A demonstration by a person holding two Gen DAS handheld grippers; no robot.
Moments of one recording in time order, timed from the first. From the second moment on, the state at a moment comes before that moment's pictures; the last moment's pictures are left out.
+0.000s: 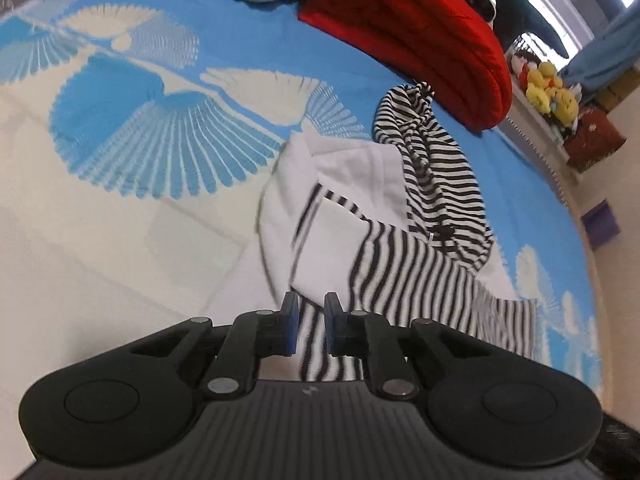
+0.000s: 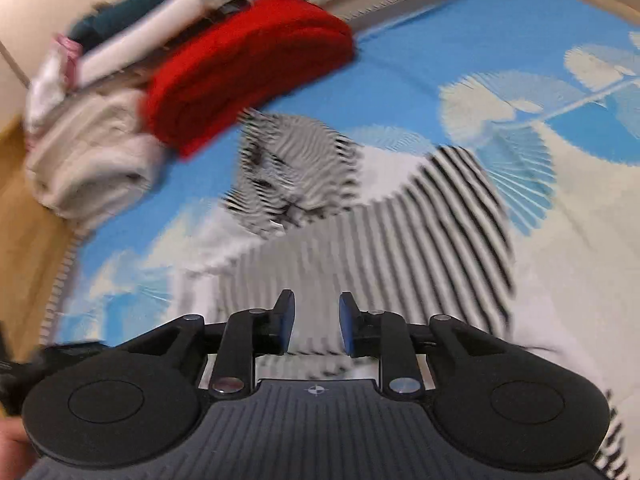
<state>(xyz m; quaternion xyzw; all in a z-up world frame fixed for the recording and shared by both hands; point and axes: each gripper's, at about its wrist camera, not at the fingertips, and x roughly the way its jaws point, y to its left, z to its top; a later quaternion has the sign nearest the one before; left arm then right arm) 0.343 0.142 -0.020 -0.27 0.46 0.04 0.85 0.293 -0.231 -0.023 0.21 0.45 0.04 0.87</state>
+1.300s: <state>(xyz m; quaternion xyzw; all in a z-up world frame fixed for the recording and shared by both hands) 0.320 0.099 -0.006 -0.25 0.43 0.12 0.86 0.331 -0.298 -0.082 0.29 0.51 -0.07 0.80</state>
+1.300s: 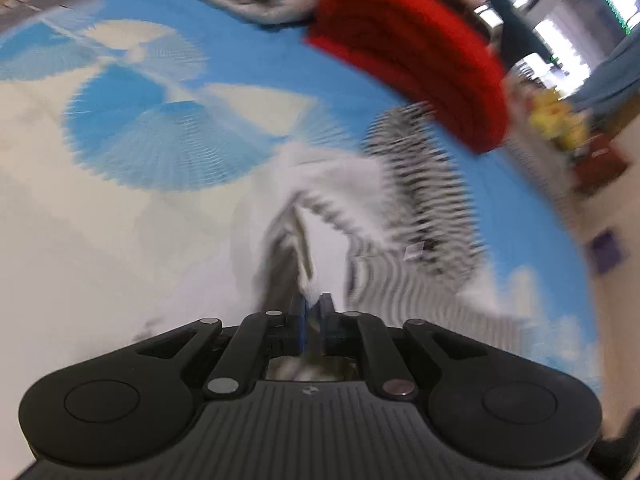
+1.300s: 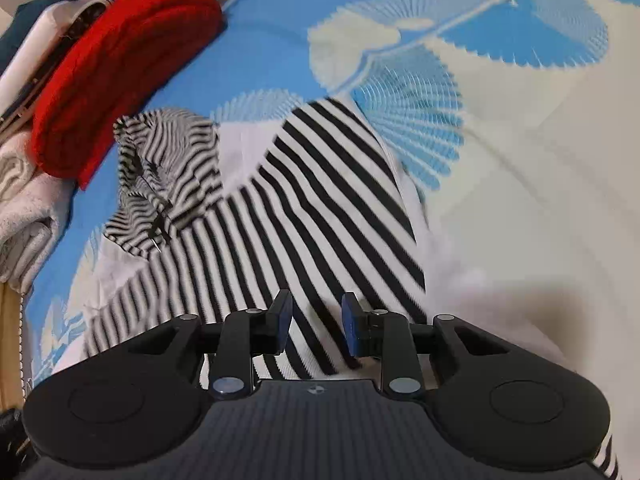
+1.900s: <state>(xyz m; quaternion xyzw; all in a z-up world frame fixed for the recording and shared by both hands) 0.364 0.086 -0.054 -0.18 0.51 0.10 0.83 0.334 -0.298 -0.100 0.25 0.55 -0.12 0.79</state>
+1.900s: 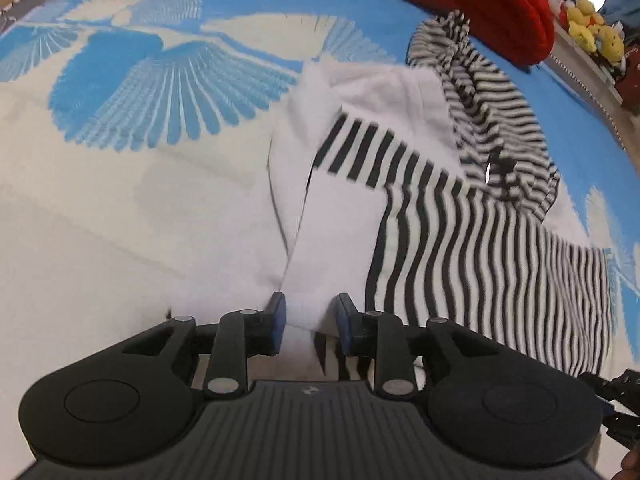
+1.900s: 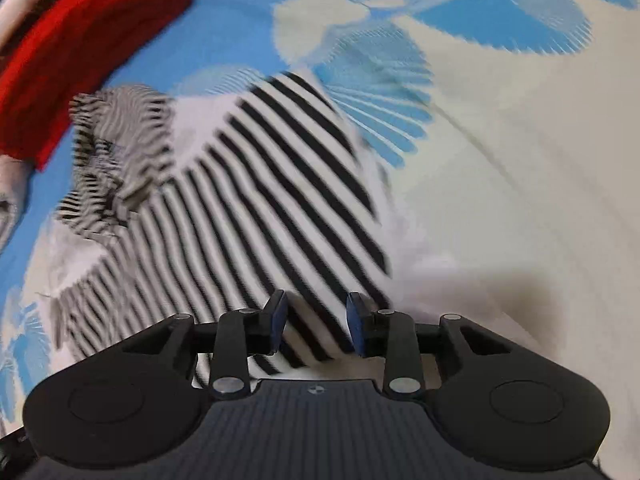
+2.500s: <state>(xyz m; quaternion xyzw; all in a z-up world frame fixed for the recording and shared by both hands) 0.366 0.087 -0.050 -0.17 0.51 0.11 0.83 0.340 -0.277 -0.084 0.20 0.52 -0.09 0.82</state>
